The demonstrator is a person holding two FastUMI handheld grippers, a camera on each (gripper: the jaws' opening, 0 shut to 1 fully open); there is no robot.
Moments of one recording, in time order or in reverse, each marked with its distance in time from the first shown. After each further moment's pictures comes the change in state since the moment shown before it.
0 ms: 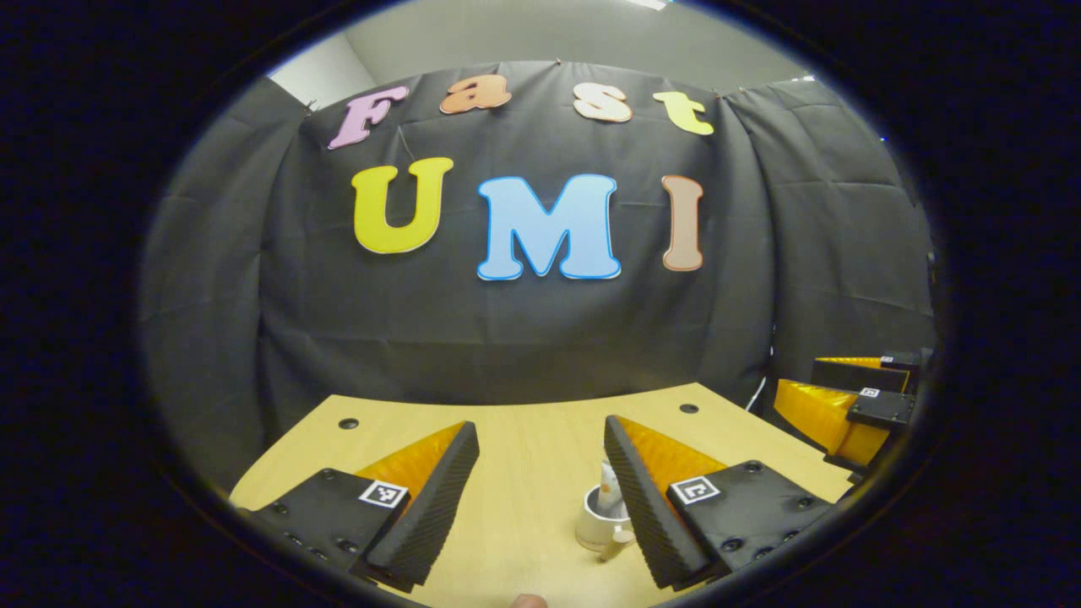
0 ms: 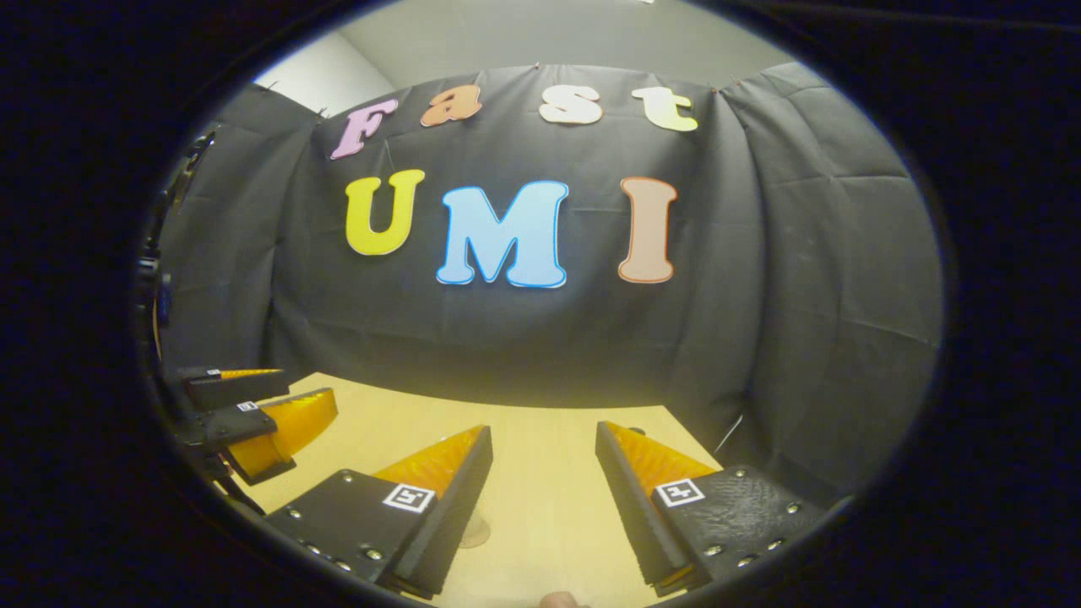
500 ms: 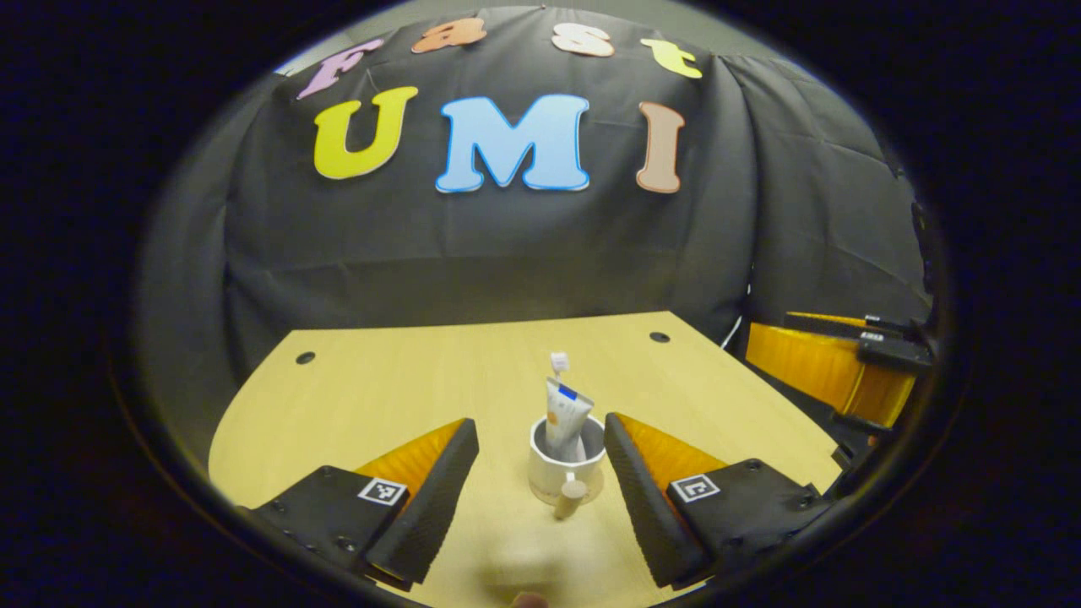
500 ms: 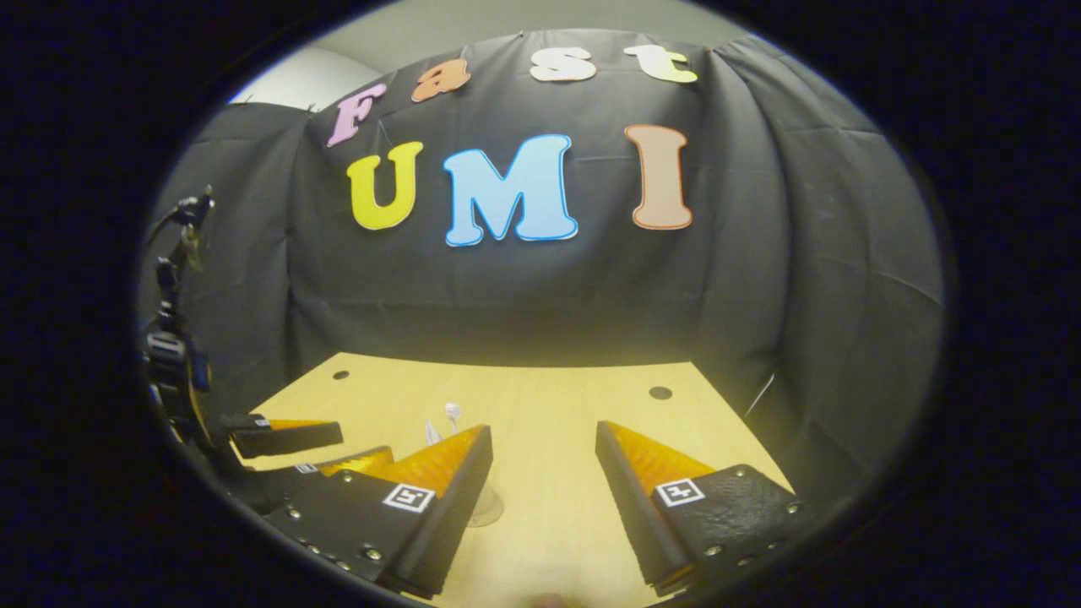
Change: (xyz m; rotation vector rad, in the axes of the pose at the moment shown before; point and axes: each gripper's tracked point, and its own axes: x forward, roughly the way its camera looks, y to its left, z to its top) left arm 0.014 -0.045 -0.076 -0.012 0.249 -0.062; right arm 0.015 -0.002 -0.036 0.078 0.143 0.117
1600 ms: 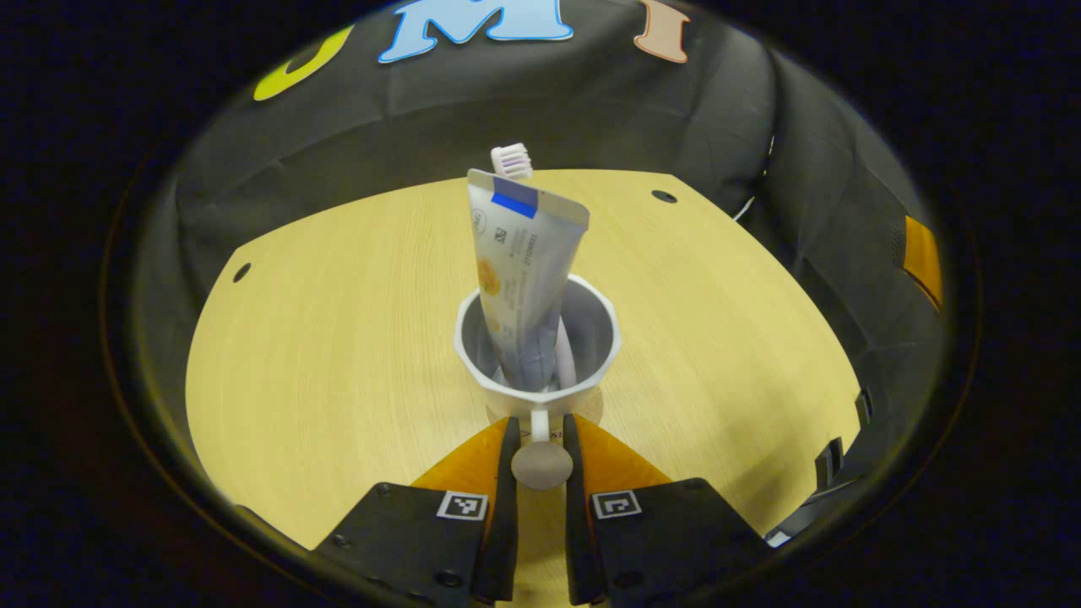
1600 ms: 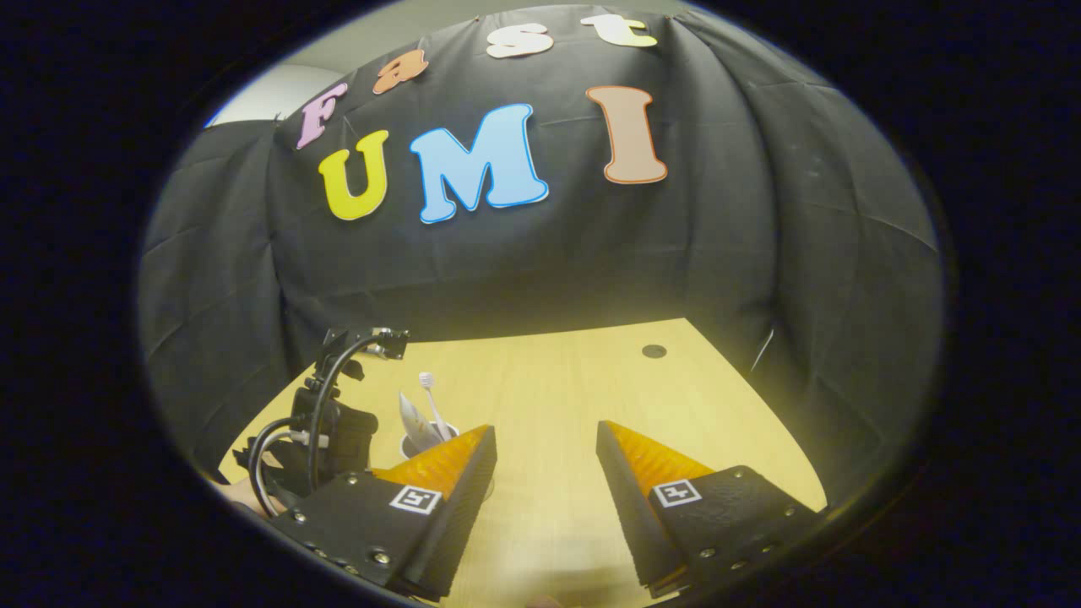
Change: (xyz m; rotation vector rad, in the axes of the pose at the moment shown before) left arm 0.086 -0.036 -0.158 -0.004 0.565 -0.056; right arm 0.007 -0.033 -0.042 0.109 0.126 0.035
